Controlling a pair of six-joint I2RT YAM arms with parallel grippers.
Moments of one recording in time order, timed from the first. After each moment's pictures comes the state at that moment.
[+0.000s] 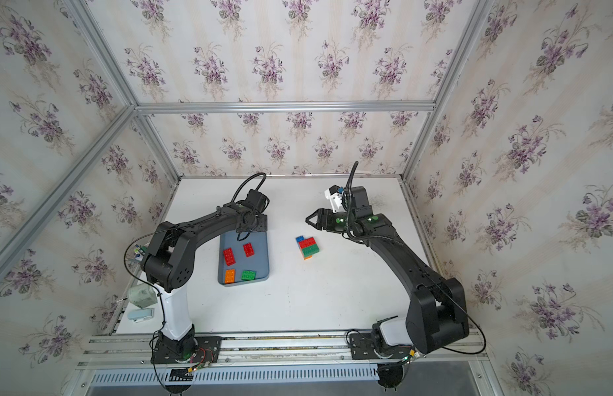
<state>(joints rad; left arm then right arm) -0.41 1.99 1.42 -0.60 -0.28 -0.46 0.33 1.39 1.09 -0.43 -0.62 0.44</state>
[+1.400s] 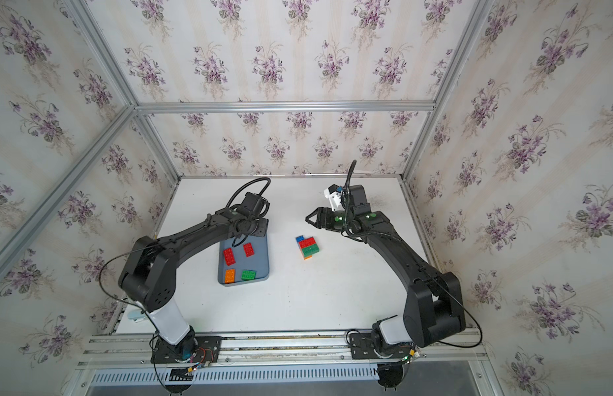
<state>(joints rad) -0.54 1.70 1.25 -0.56 -0.22 -0.20 0.33 1.43 1.12 -0.45 -0.60 0.45</state>
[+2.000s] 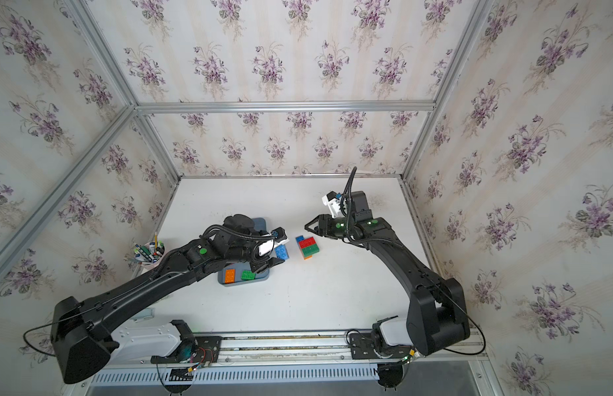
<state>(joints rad) -0.74 1.26 1.04 -0.51 0.25 0.43 0.35 1.38 1.03 -0.42 -0.78 0.46</state>
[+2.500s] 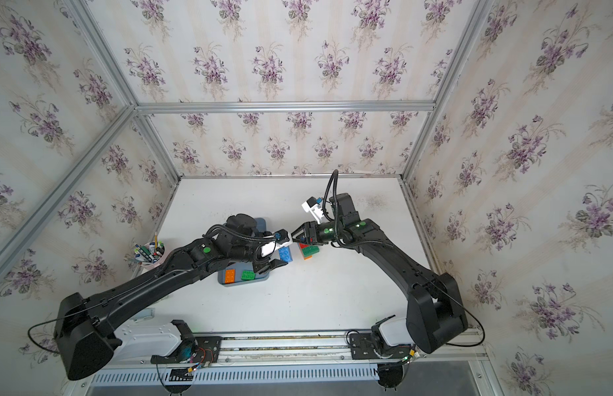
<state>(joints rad) -0.74 1.27 1.03 -0.48 0.30 0.46 0.48 1.41 1.04 -0.38 -0.93 0.46</state>
